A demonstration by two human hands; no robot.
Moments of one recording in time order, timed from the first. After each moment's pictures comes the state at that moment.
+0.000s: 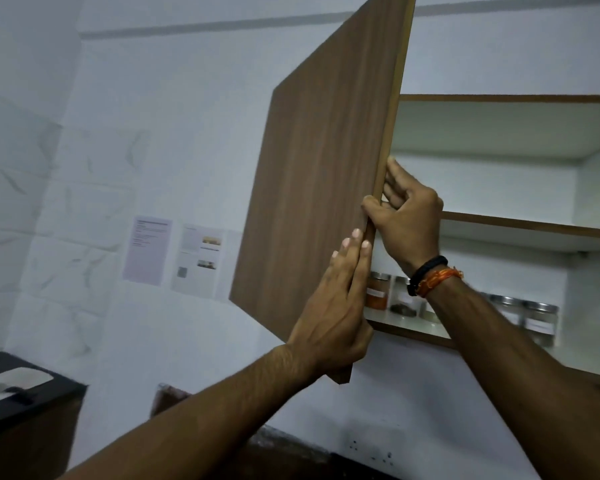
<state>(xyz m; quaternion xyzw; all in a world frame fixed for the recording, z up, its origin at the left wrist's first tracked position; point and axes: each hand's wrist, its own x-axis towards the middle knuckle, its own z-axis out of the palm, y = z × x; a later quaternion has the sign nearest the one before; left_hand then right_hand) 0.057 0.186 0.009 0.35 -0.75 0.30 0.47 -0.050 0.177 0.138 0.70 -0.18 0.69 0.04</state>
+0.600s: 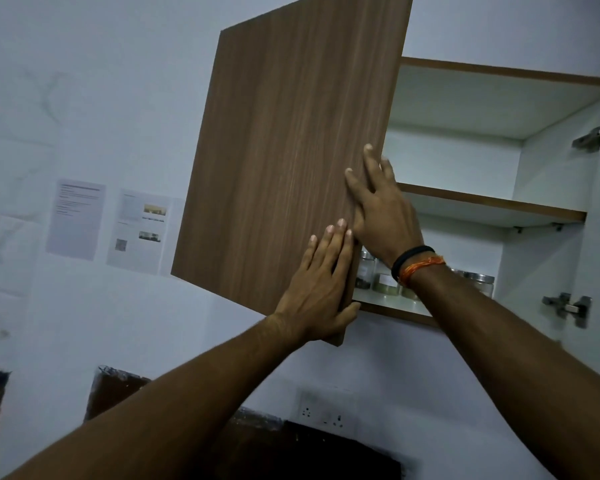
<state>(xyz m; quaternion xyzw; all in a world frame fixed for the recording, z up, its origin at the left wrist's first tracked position) 0.018 0.098 0.002 0.41 -0.76 0.33 0.38 -0.107 0.111 0.124 0.72 -0.40 0.38 0.41</state>
